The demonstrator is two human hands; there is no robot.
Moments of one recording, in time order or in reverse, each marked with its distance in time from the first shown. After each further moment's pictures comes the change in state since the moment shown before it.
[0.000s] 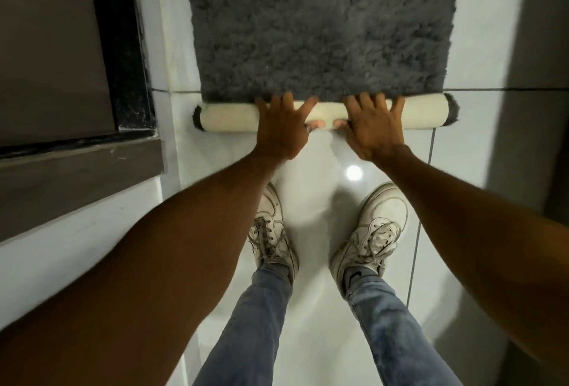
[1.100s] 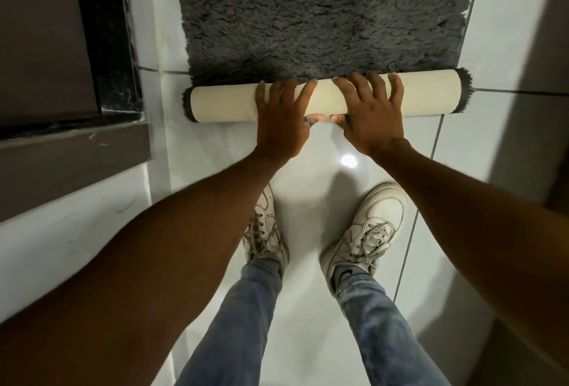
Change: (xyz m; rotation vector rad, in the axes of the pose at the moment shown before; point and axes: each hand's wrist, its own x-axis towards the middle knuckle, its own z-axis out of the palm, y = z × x) left_hand 0.002 0.007 0.040 -0.113 0.275 -0.094; right_hand 0.016 0.001 0.010 0.022 0.107 -0.070
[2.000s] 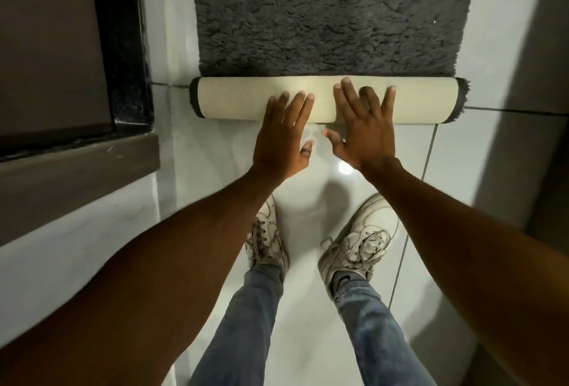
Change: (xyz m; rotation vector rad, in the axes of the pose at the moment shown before) left_hand -0.012 -0.008 -0.032 -0.084 -0.094 0.128; right_hand -0.006 -0.018 -0.029 0.047 -0.008 -0.004
